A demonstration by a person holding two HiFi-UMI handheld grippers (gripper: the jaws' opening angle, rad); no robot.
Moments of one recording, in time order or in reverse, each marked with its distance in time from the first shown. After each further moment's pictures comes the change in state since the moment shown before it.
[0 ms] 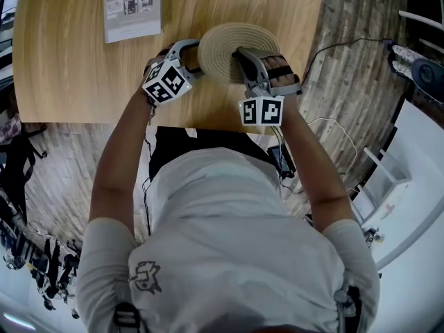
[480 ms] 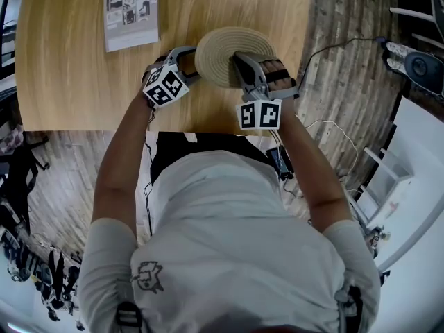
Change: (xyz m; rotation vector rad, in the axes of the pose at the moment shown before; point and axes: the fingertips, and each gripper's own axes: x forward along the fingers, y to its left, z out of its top) left arm 0.002 -0.002 -0.009 0.023 0.039 -0.005; right arm -0.020 -0.017 0.008 0.040 0.010 -0.047
